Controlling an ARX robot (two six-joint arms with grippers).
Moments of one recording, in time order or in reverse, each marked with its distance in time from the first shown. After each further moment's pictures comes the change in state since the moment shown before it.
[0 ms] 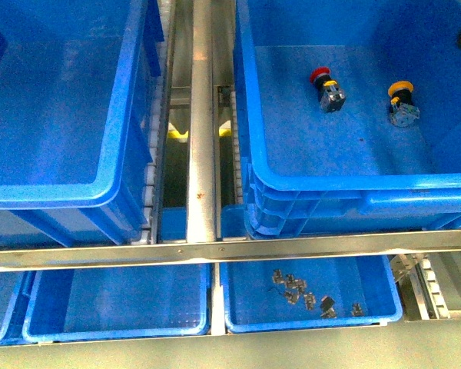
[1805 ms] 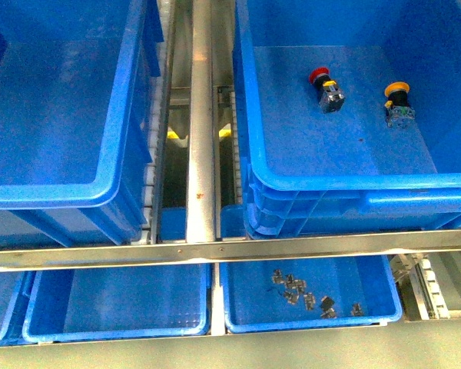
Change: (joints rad) left arm 0.000 0.000 0.000 0.000 0.000 0.000; right arm 0.107 -1.080 -0.559 -0.039 -0.005 -0.066
